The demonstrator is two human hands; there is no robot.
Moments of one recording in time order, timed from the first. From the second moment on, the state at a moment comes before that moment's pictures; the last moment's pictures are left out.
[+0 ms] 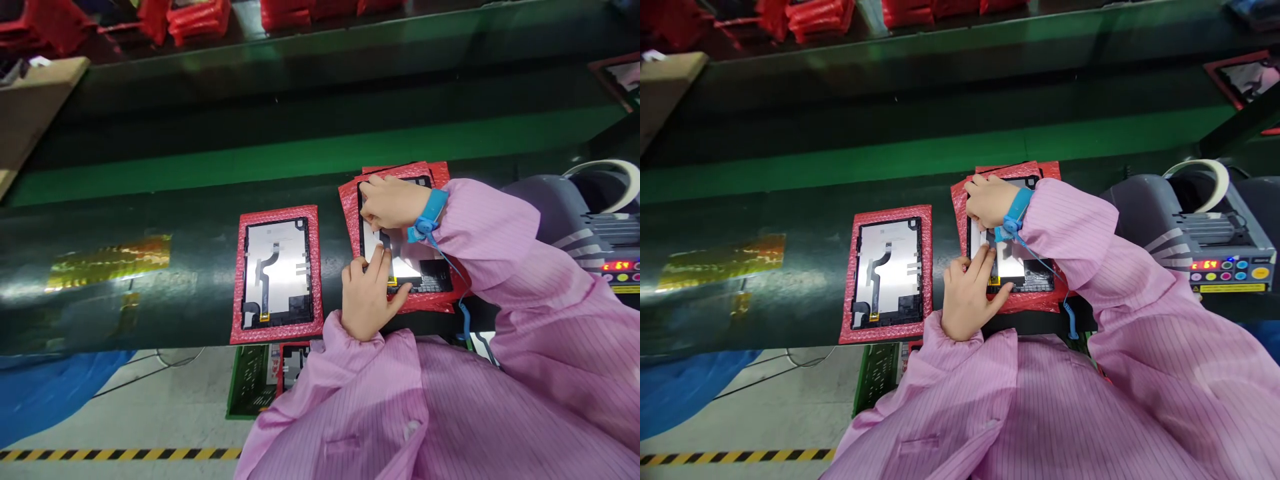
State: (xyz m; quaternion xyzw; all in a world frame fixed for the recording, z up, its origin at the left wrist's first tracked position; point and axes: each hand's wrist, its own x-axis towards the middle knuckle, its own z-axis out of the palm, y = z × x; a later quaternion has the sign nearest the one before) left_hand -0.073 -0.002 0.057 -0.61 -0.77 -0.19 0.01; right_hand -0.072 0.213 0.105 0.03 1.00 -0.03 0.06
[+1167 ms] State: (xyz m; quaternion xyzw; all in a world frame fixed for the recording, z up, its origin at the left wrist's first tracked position) left_hand -0.094 0.066 0.077 -0.65 -0.76 -0.06 0.04; right_hand 0.260 0.136 0.143 0.55 0.62 -0.29 -0.47
